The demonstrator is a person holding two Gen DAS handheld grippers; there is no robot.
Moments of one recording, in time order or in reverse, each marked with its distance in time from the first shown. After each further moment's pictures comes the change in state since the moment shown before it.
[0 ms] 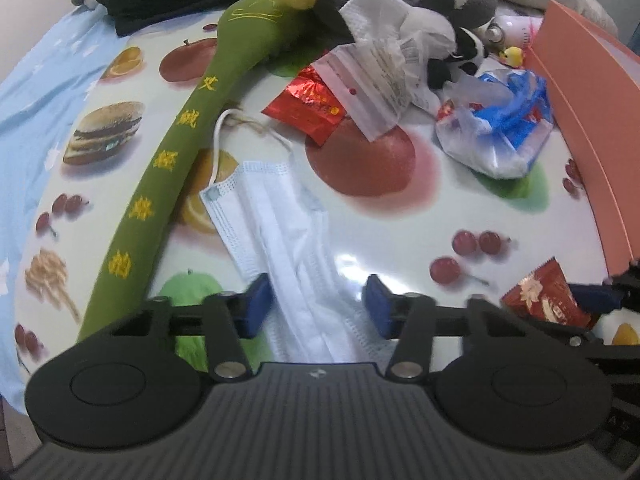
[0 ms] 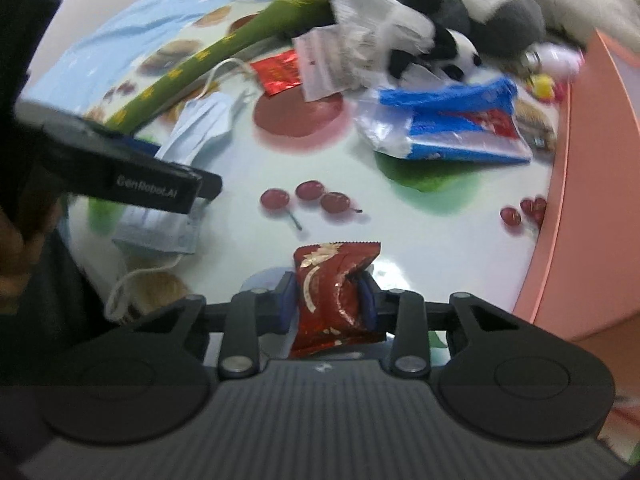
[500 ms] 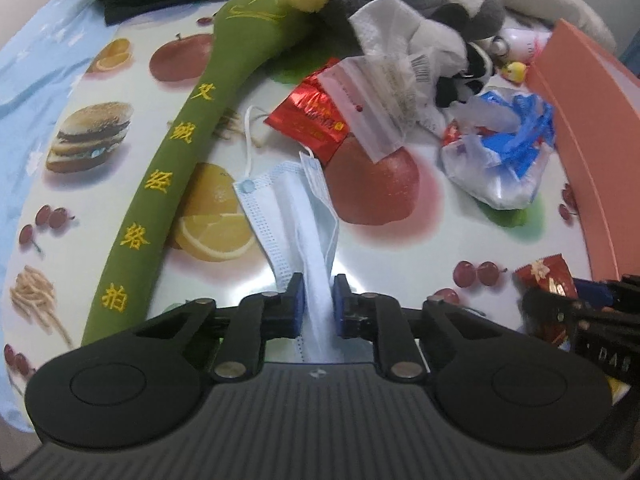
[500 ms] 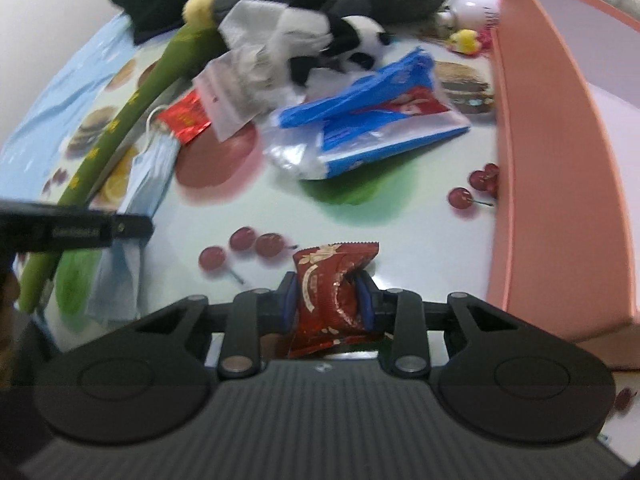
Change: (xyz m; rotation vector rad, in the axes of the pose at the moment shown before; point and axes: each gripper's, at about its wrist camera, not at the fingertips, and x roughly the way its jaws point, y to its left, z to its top) left arm 0.005 0.014 0.019 -0.035 0.015 -0.095; right arm 0.004 -0.030 0.010 0.280 -0.043 -0.086
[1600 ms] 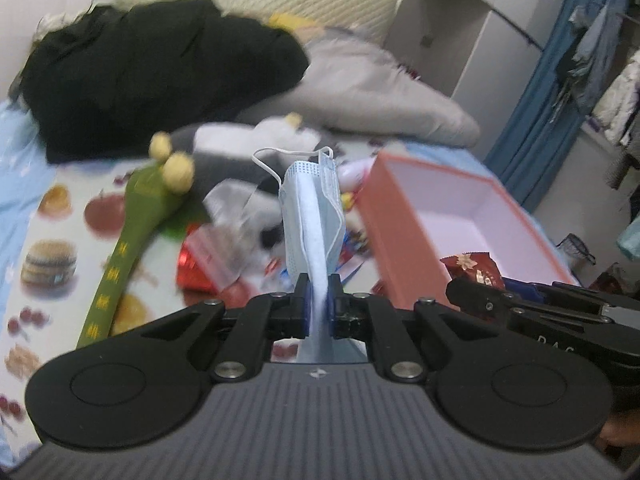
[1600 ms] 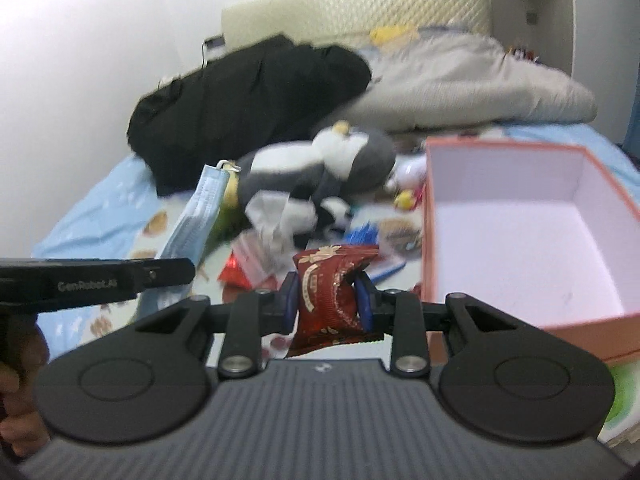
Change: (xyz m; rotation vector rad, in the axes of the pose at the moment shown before) left arm -0.173 -0.063 -0.006 0.101 -0.375 -0.287; right arm -0.172 0.008 -0.009 0.044 -0.455 -0.050
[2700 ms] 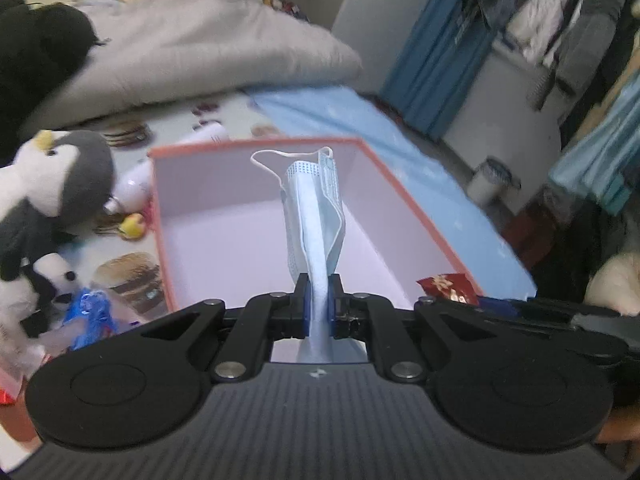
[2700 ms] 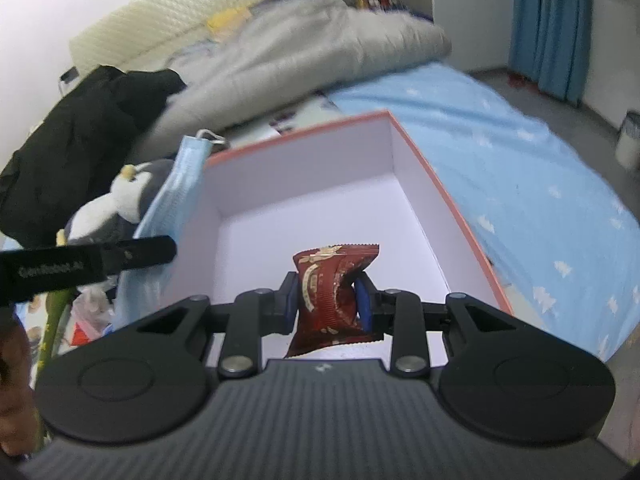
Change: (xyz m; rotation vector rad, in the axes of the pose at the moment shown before) left arm 0.201 -0.206 0.079 0.198 0.238 -0.263; right arm 0.022 -0.215 0.033 0.299 0.163 -0.270
